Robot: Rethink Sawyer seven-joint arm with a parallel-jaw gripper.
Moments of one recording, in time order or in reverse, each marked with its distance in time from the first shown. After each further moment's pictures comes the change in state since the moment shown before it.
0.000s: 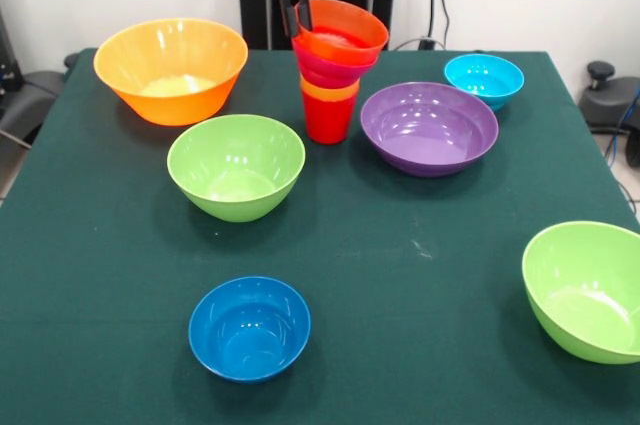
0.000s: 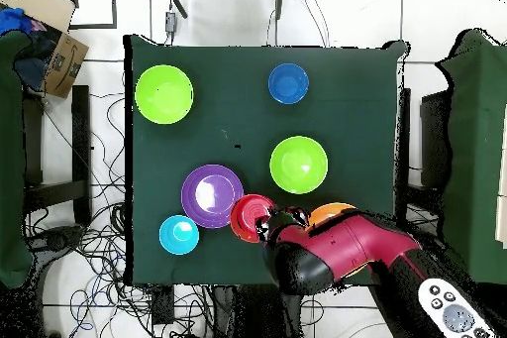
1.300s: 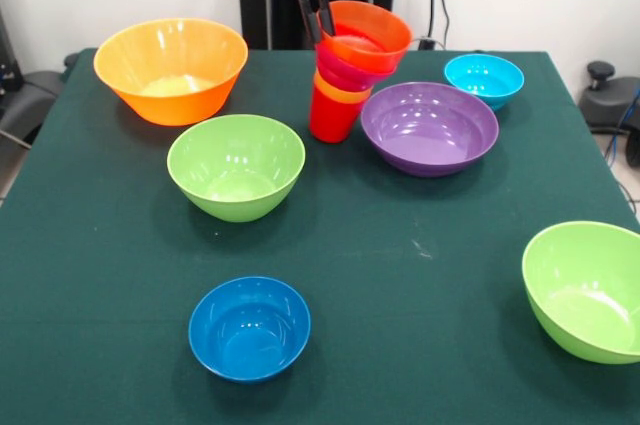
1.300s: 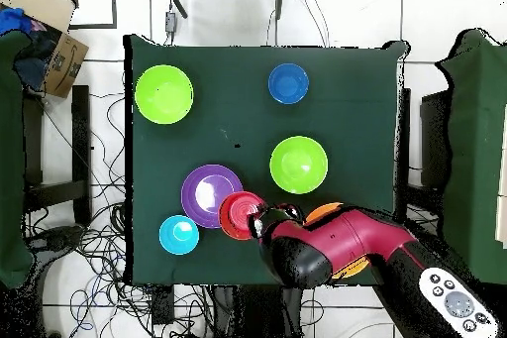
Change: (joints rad) arm -0.038 0.074 0.062 -0.007 0.034 0.000 0.000
